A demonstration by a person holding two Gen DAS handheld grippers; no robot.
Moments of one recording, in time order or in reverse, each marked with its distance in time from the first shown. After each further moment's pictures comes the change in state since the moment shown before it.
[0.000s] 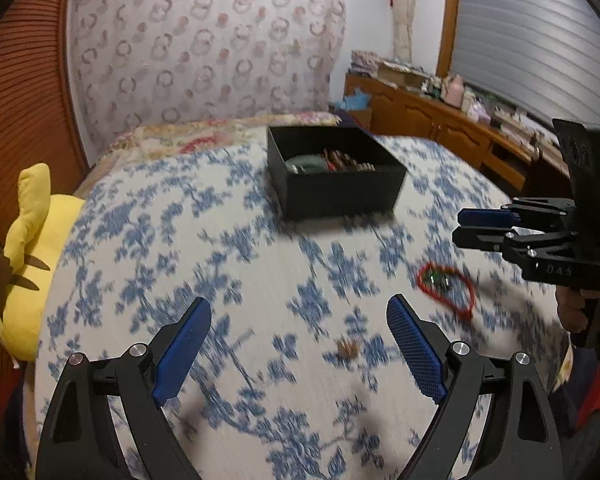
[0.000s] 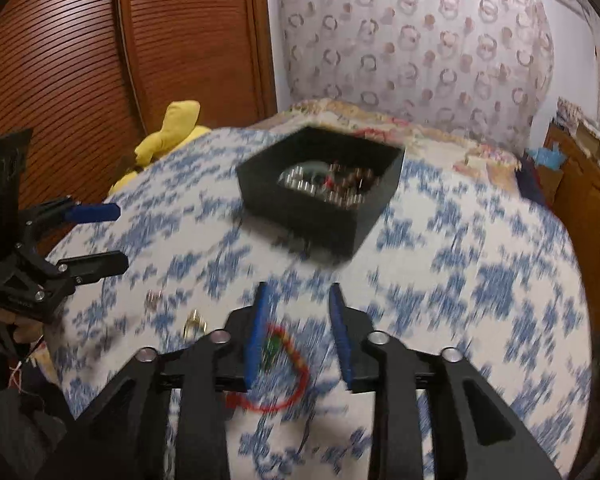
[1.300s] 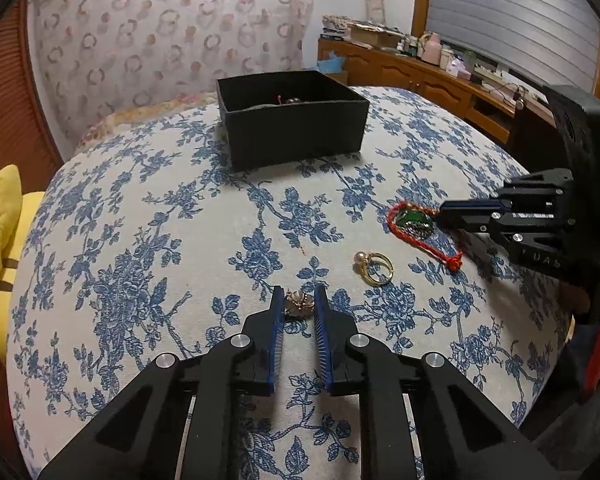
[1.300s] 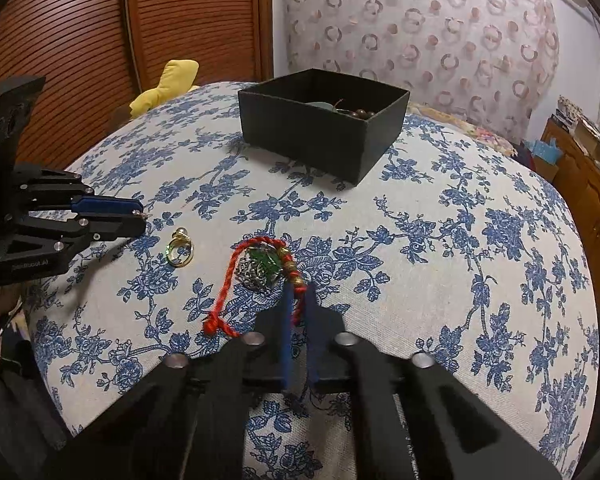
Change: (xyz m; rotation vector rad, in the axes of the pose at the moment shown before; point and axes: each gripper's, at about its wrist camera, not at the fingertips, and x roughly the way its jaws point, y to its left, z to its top) left arm 0.024 -0.025 -0.016 0.072 0.099 -0.042; right arm 0.015 0.008 -0.040 -0.051 0.076 -0.051
